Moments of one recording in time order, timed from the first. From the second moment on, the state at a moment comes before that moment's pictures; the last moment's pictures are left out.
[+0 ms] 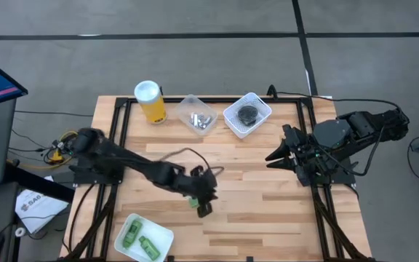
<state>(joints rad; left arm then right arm) -0.34 1.77 1.29 -0.34 -0.21 -0.58 0.38 1.07 1.44 -0.87 0.16 0.41</state>
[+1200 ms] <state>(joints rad) -0.91 1.58 0.99 -0.43 -0.12 -0.74 0.38 1.07 1.44 -0.83 0.16 0.41</state>
